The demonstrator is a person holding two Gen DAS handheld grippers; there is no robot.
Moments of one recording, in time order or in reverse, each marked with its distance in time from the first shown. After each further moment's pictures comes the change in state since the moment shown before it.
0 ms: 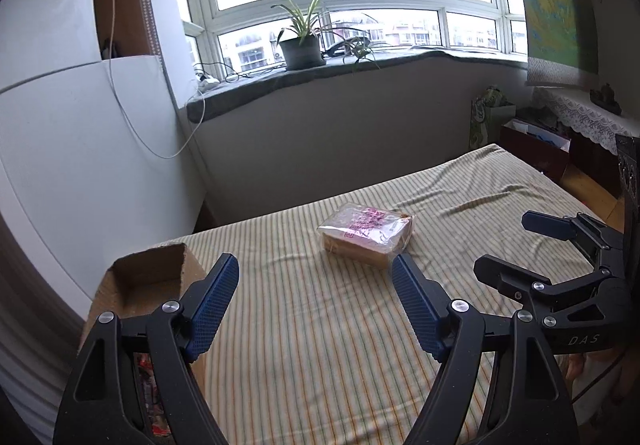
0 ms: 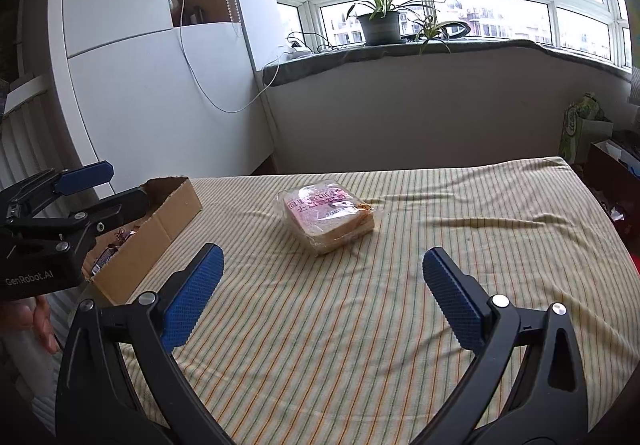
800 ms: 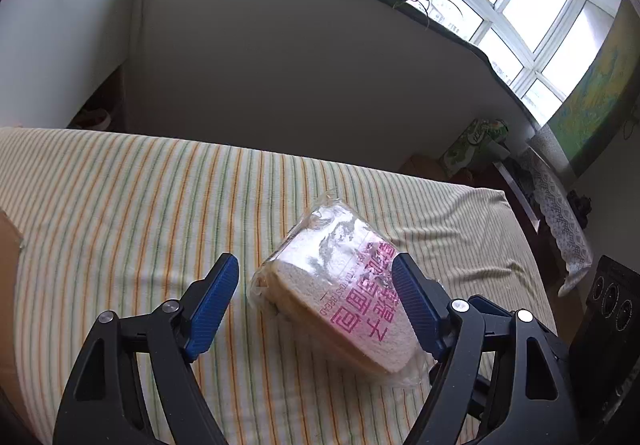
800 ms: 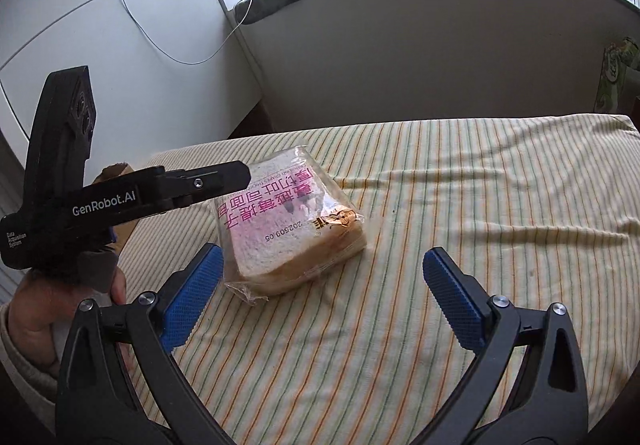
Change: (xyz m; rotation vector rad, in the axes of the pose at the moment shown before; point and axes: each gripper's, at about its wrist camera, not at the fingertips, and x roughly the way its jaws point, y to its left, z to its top) left arm 0.210 0.036 0.017 -0.434 0.288 -0.348; right arm 0.149 -0.046 0.024 0.080 0.263 0.077
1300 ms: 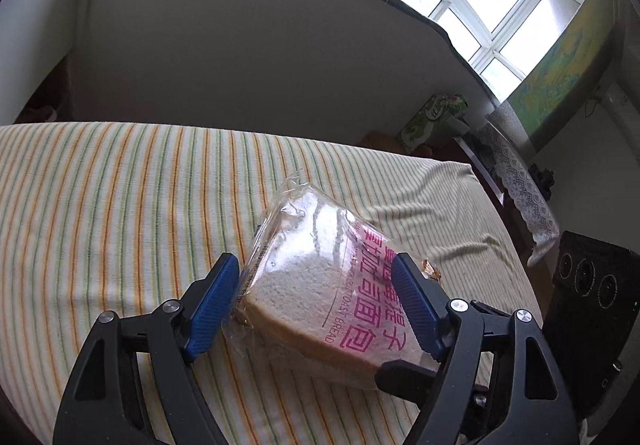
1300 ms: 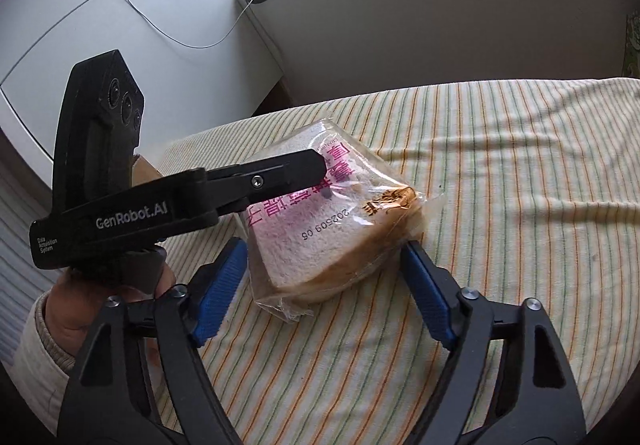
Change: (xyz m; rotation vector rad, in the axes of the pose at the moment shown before) left arm 0.021 0.005 -0.006 0.065 0.060 -0.177; right arm 0.033 -0.001 -0.005 0.060 0.073 0.105
